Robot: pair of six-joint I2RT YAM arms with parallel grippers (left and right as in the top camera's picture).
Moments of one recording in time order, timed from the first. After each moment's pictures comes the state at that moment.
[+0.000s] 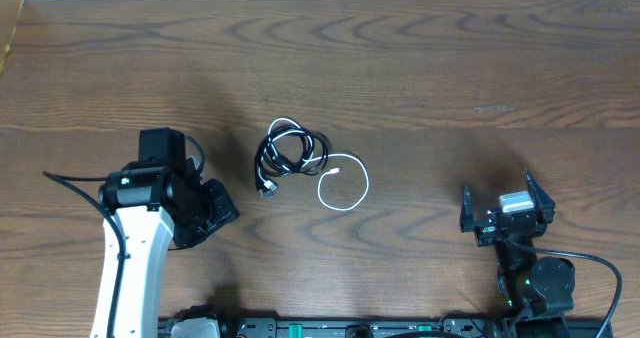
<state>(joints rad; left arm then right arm) 0.10 1.19 0.93 -1.23 0.23 -0.43 0.12 0.01 0.01 -0.07 0.00 -0.22</state>
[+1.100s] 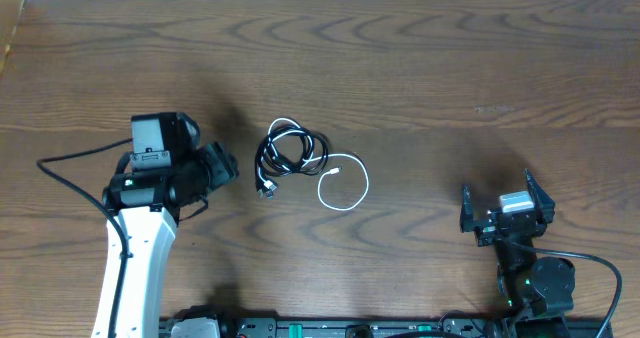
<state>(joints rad) 0.10 1.19 0.90 -0.79 0.23 -0.44 0.12 0.01 0.01 -0.07 0.00 -0.22</state>
